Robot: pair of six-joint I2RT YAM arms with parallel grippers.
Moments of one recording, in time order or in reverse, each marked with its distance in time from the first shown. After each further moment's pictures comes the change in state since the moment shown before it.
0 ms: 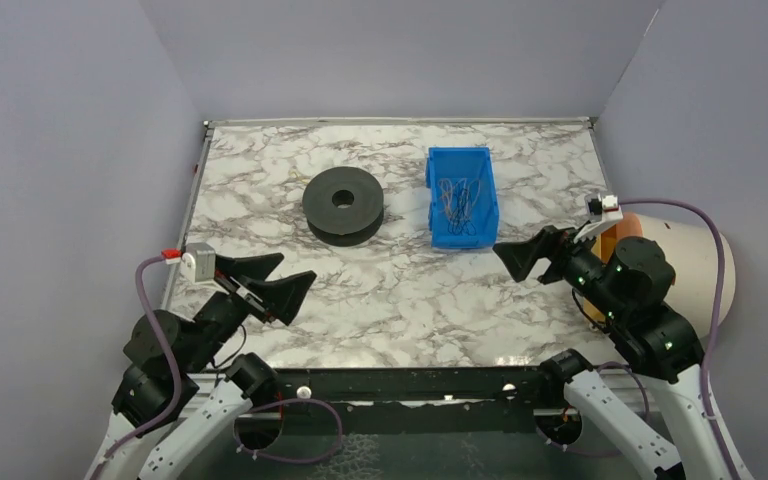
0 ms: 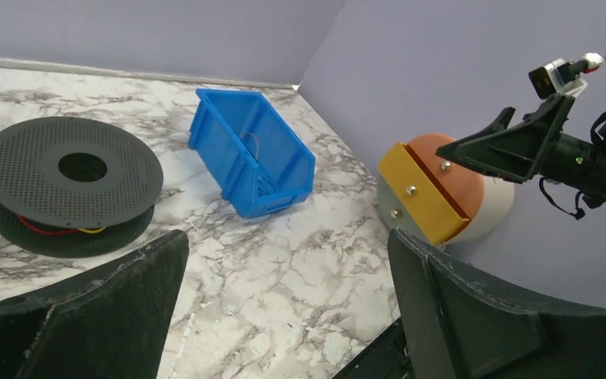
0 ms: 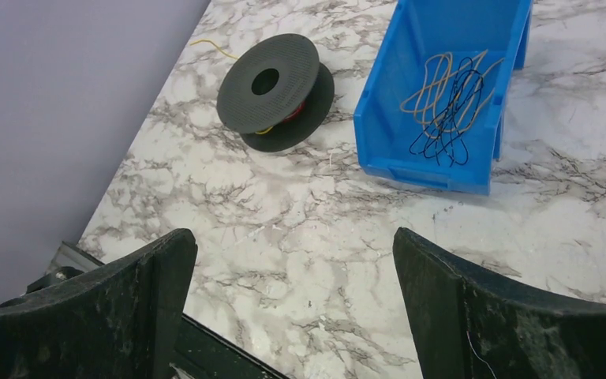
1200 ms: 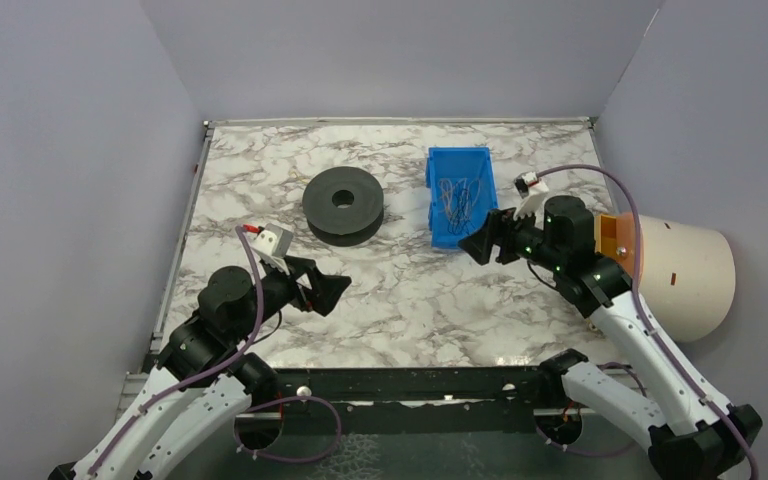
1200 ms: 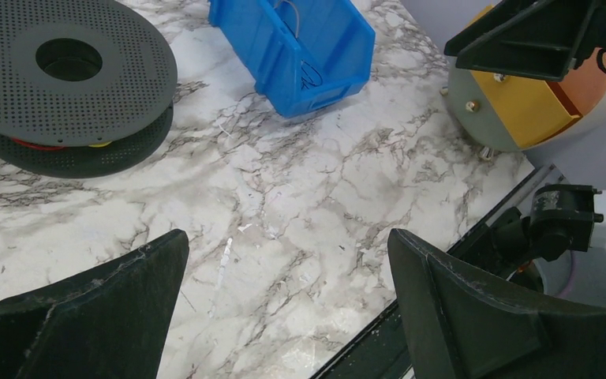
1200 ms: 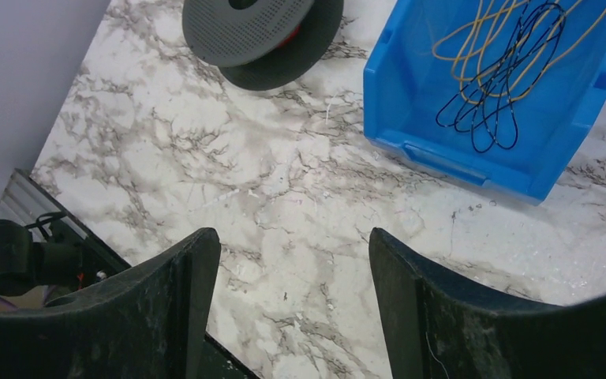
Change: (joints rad) left arm 0.000 0.245 -0.105 0.006 0.093 0.104; right arm 0.000 0.298 -0.129 0.239 -0.158 -0.106
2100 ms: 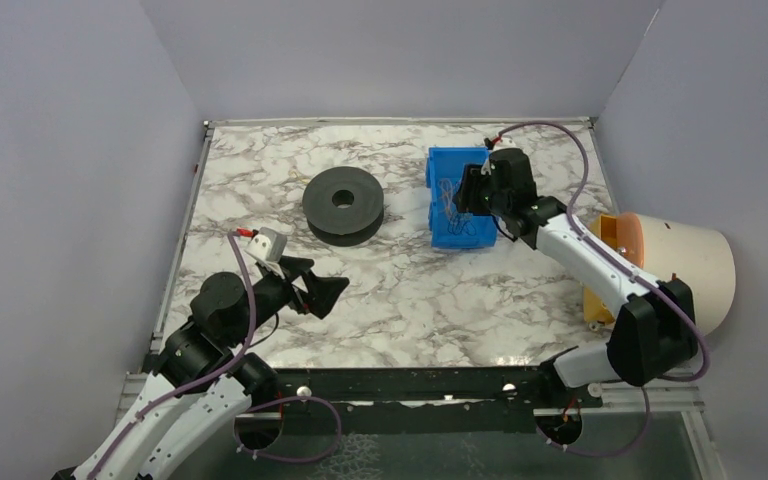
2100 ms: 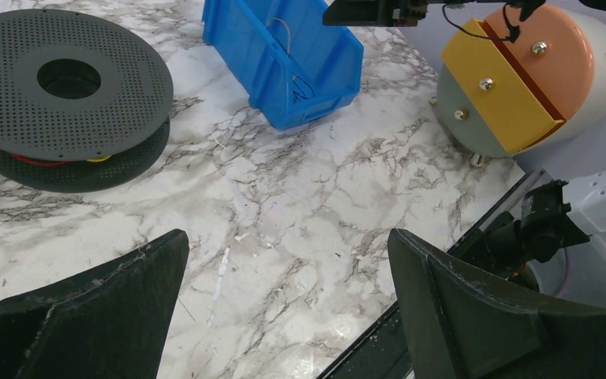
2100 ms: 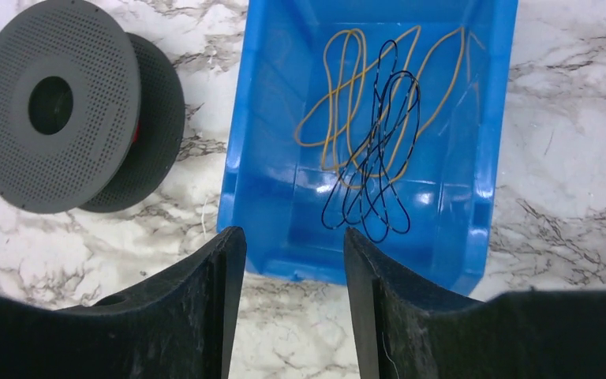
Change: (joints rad) left arm 0.000 -0.045 -0.010 0.017 0.007 0.011; right arm 0.015 0.547 0.235 0.142 0.361 0.027
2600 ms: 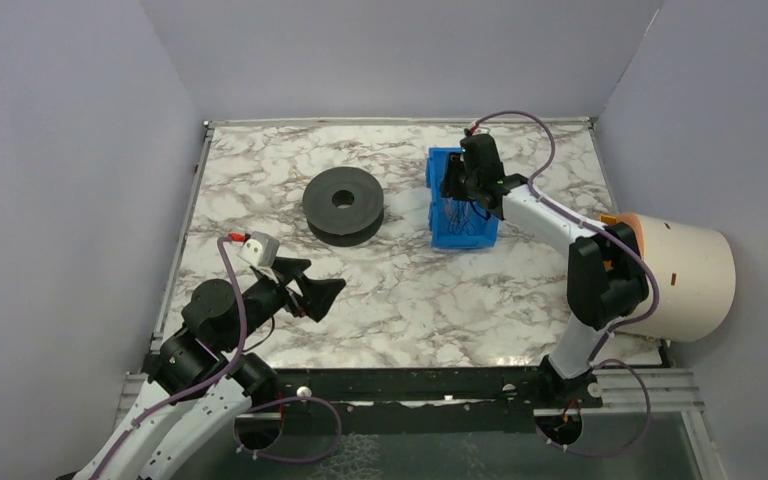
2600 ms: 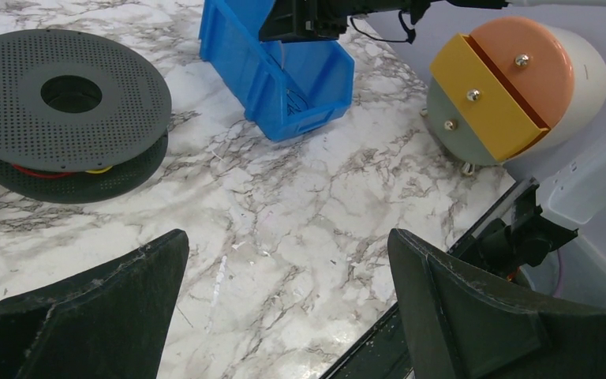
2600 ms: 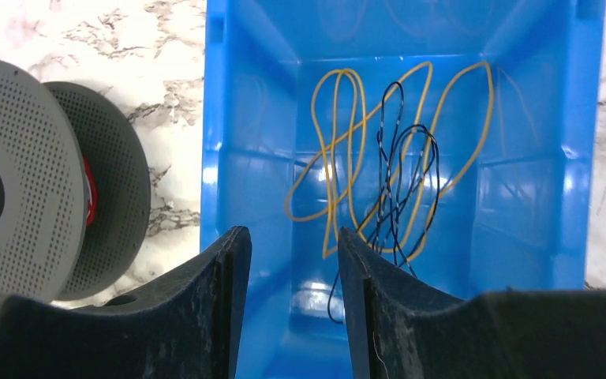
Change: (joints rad) left arm 0.000 -0.049 -0.002 0.000 0.000 0.001; right arm 0.000 0.348 0.189 0.068 0.059 0.054
